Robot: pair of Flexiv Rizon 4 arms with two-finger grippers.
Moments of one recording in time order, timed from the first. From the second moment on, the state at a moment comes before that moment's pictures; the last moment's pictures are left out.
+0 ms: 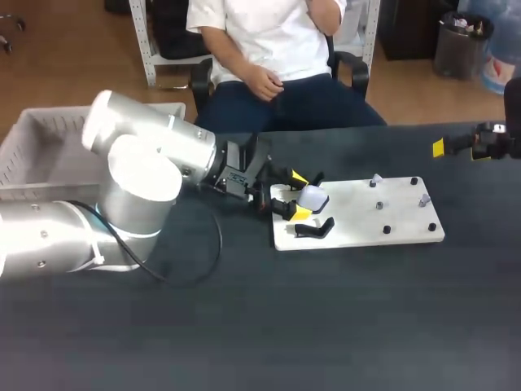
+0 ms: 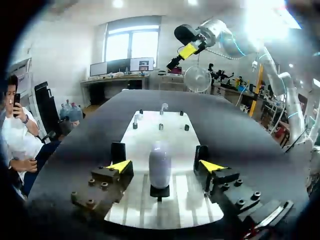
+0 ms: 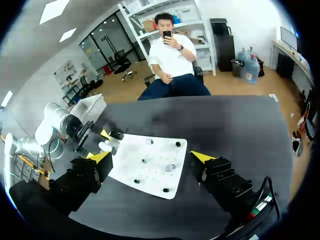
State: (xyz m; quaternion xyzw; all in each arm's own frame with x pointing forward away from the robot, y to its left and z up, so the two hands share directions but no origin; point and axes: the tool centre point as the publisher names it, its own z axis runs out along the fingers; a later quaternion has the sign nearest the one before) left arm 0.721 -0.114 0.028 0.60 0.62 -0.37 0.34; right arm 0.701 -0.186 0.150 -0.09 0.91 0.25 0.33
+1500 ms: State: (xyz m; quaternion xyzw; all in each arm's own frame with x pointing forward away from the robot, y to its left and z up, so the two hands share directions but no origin) left arm 0.728 -0.129 0.011 0.60 0.61 -0.40 0.33; right arm 0.701 -0.186 0.150 -0.09 0.91 0.25 0.33
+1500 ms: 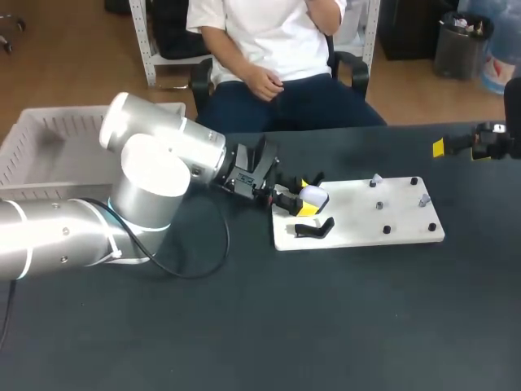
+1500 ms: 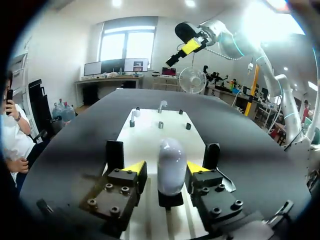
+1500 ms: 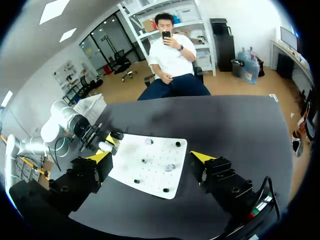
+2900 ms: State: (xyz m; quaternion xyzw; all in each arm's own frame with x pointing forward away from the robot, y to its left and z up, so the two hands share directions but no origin) left arm 0.718 -0.139 0.063 0.61 0.59 -0.38 0.36; right arm 0.683 -0.151 0.140 -0.10 0.91 0.26 0.30
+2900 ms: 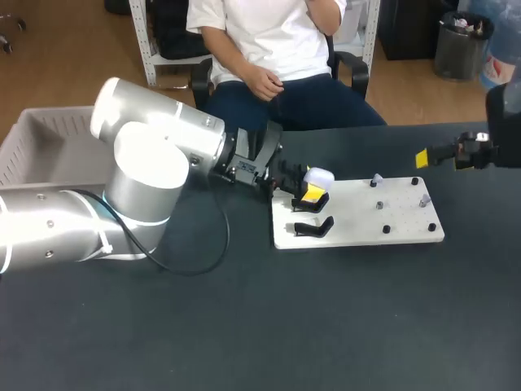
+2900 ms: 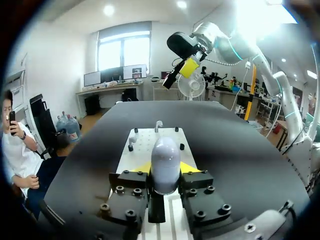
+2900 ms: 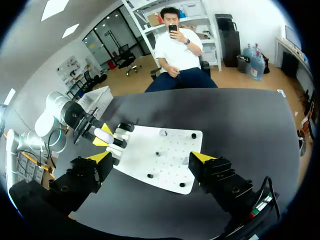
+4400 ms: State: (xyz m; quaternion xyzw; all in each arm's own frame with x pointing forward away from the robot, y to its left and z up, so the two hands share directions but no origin) left arm 0.713 -0.188 0.100 0.63 0.56 -0.37 0.39; right arm 0.698 -0.067 0.110 -0.19 0.91 0.28 0.23
